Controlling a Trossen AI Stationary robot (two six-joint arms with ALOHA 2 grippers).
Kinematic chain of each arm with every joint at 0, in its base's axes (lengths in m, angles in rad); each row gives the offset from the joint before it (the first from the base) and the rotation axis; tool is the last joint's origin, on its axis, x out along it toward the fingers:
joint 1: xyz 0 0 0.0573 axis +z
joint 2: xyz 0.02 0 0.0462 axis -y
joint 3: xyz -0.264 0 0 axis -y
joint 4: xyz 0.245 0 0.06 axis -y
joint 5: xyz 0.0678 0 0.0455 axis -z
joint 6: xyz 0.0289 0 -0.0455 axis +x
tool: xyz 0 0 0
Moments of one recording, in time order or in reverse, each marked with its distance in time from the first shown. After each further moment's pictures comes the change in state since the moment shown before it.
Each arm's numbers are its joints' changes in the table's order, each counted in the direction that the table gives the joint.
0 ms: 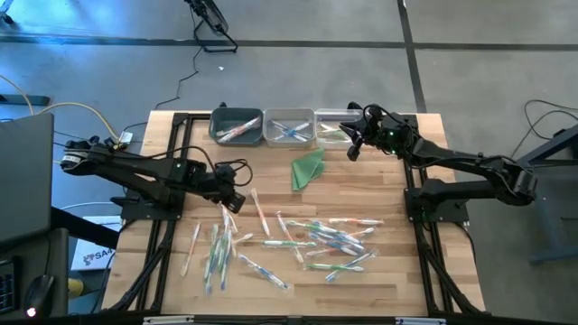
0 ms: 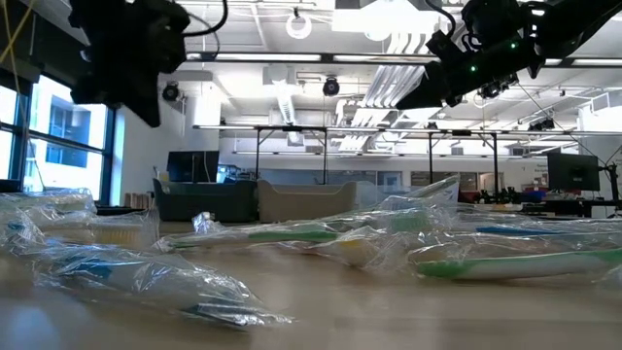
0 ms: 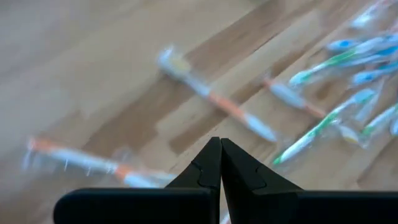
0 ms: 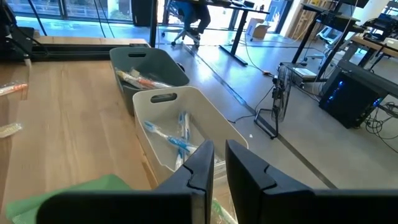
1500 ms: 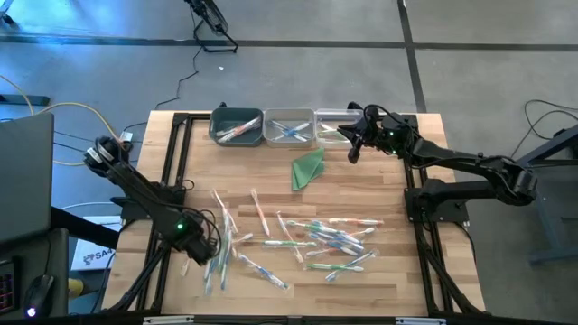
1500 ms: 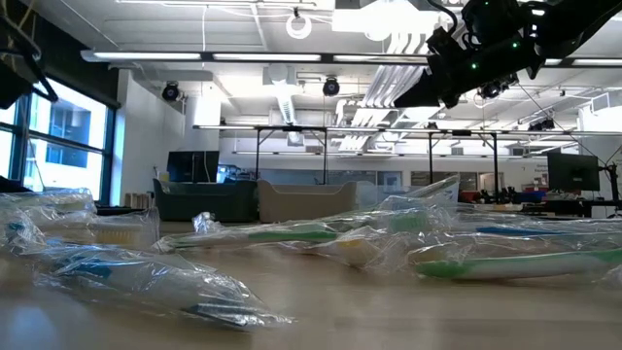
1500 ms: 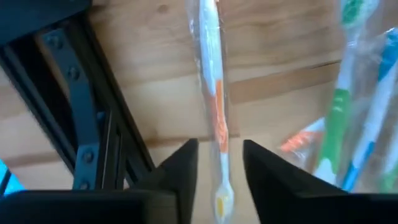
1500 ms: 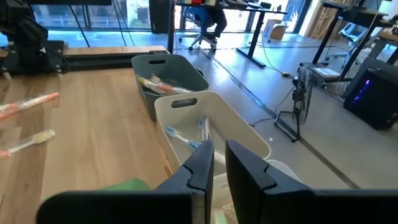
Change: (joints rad) left arm -0.625 -0.282 -0.026 -0.262 0.304 -0.907; right arm 0.001 0.000 0.000 0.003 -0.078 0.049
